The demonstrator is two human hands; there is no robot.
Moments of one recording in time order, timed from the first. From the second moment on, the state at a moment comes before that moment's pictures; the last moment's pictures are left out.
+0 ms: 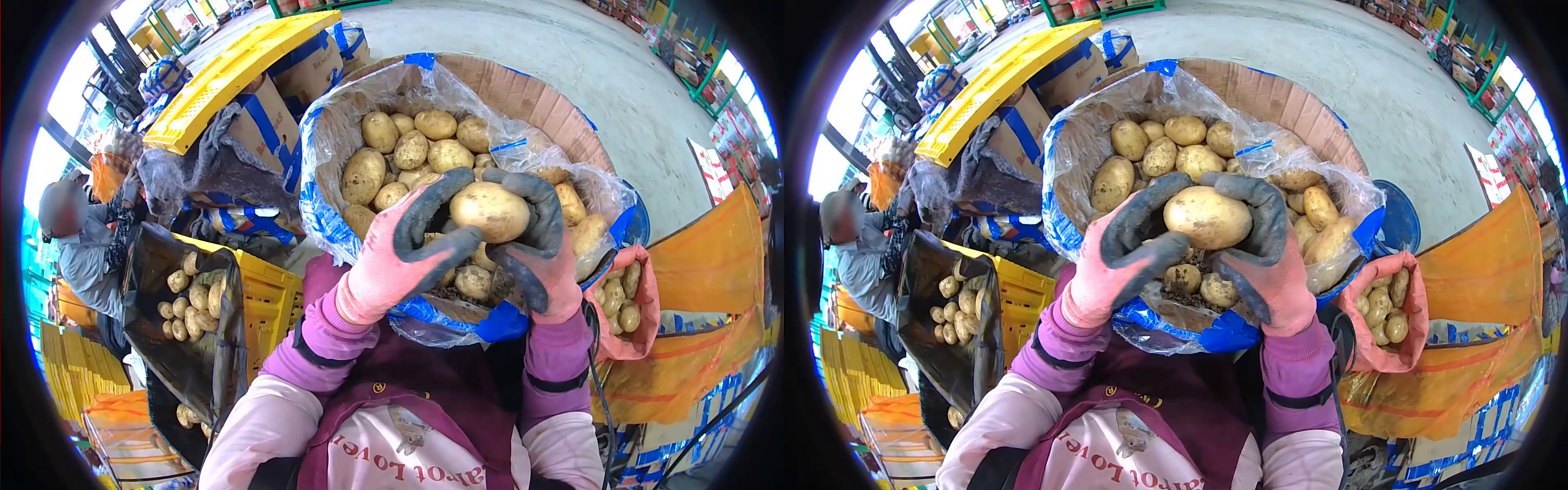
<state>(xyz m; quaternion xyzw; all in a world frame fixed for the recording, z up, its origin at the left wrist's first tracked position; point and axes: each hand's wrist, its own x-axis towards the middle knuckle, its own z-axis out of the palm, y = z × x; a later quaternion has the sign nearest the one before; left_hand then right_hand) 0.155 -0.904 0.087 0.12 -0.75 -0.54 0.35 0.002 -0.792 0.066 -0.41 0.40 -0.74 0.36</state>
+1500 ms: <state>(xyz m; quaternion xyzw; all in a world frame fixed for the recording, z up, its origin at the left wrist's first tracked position) 0.532 -1.047 0.071 0.52 -0.77 -0.09 0.36 0.000 -0.781 0.076 -0.30 0.44 -0.77 0.35</state>
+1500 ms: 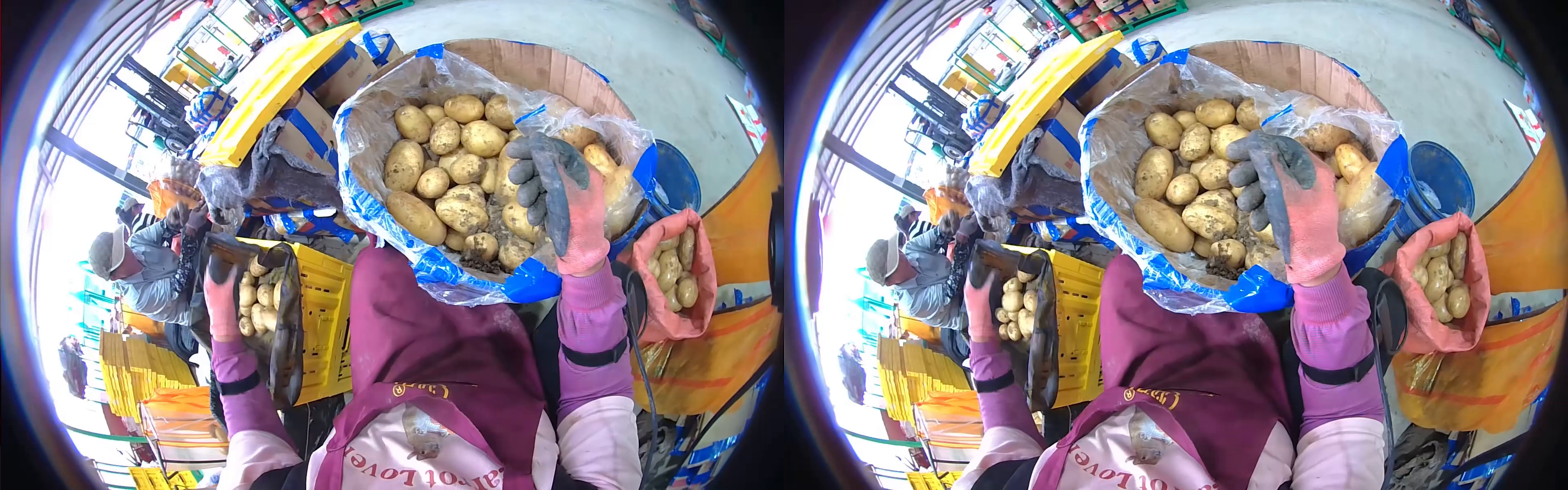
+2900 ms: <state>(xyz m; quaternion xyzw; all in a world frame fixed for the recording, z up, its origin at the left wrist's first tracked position) 0.145 -0.925 0.115 0.16 -0.68 -0.69 0.18 -0.012 -0.782 0.057 -0.27 0.25 -0.72 0.59</state>
